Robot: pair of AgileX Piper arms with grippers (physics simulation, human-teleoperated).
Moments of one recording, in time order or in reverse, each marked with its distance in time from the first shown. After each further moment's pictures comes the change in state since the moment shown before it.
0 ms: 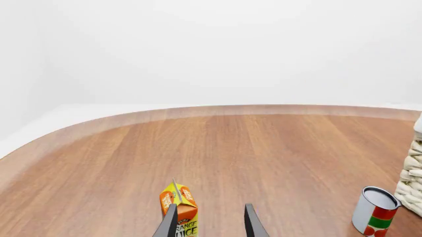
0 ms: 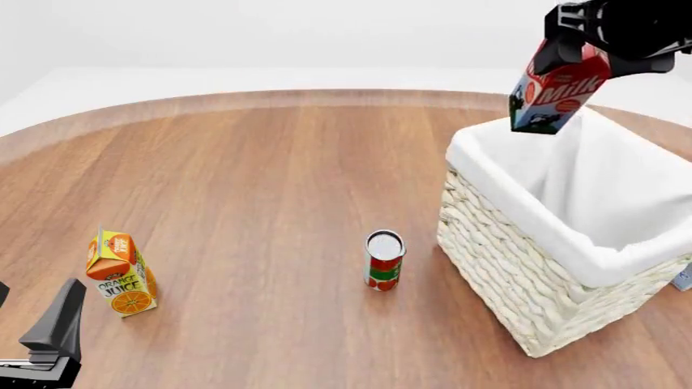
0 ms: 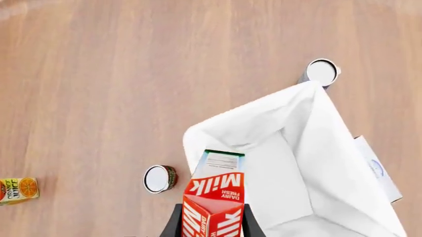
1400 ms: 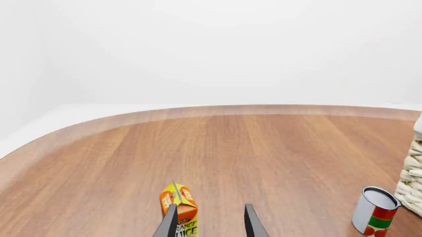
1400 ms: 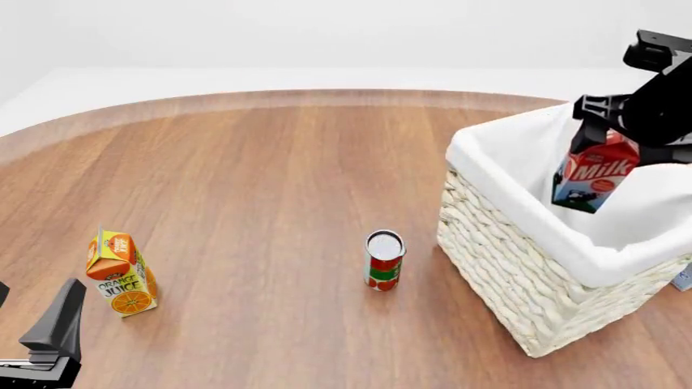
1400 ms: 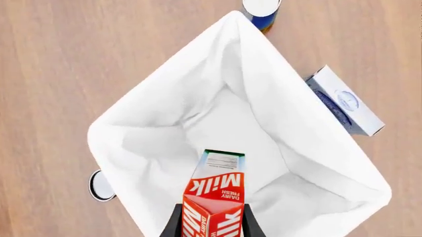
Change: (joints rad) left arm 0.000 0.000 0.000 0.000 0.000; right arm -0.213 -0.024 0.344 -0.116 0.066
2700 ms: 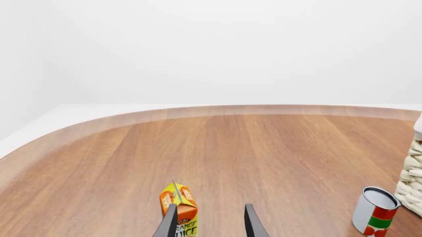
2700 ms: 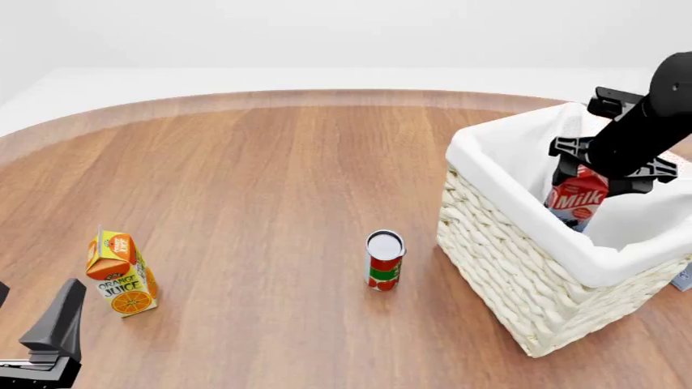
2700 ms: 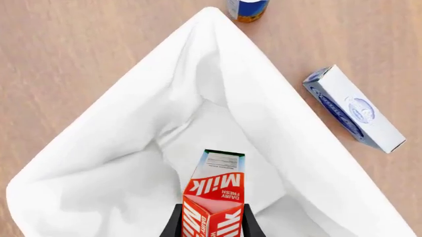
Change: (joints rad) left arm 0.000 0.000 0.000 0.000 0.000; right arm -0.056 0.209 0.062 -0.159 -0.030
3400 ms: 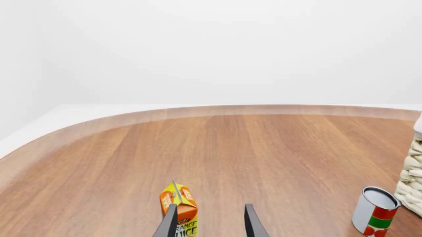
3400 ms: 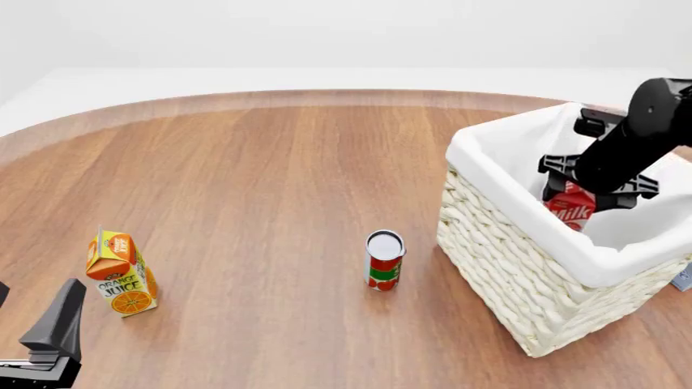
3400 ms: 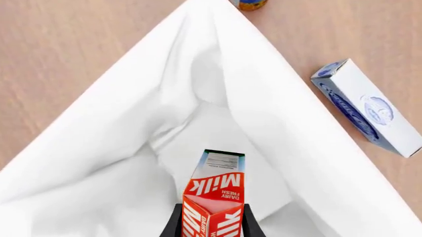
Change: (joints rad) left arm 0.000 0.000 0.000 0.000 0.000; right arm 0.004 0.054 0.054 -0.067 0.005
